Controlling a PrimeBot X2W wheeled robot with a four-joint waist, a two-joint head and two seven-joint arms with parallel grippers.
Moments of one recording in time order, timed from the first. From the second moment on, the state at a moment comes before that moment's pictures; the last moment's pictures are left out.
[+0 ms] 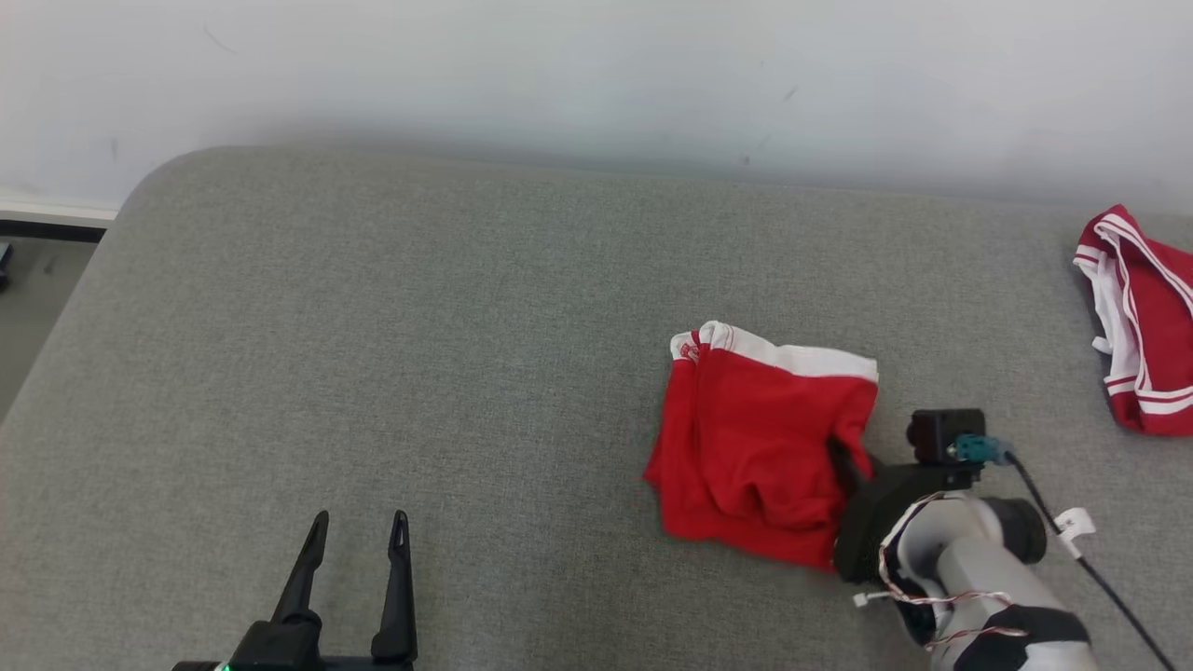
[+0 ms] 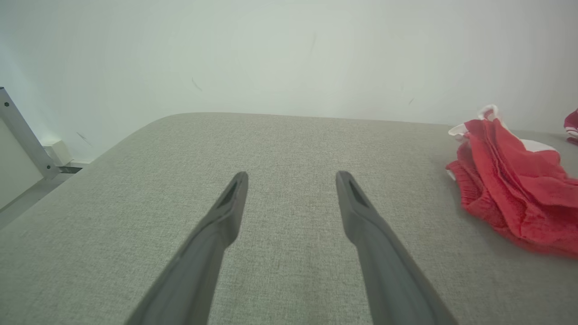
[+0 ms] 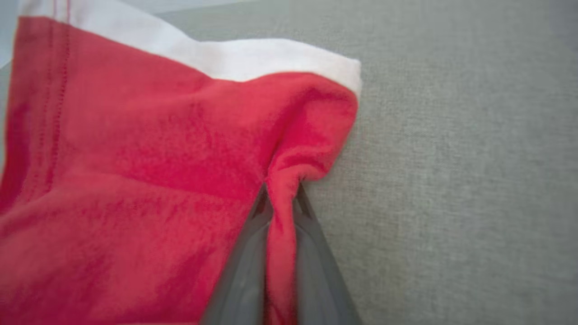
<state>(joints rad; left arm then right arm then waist) -0.02 0.05 -0.10 0.17 -0.12 -0.02 -0.26 -0.55 -0.16 0.23 0.93 0.39 0.13 -0.01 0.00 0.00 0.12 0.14</state>
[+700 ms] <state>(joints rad) -0.10 0.05 -0.10 0.15 -0.09 -0.06 -0.26 -0.84 -0.59 0.47 0.76 0.41 0.13 0.11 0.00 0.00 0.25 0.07</state>
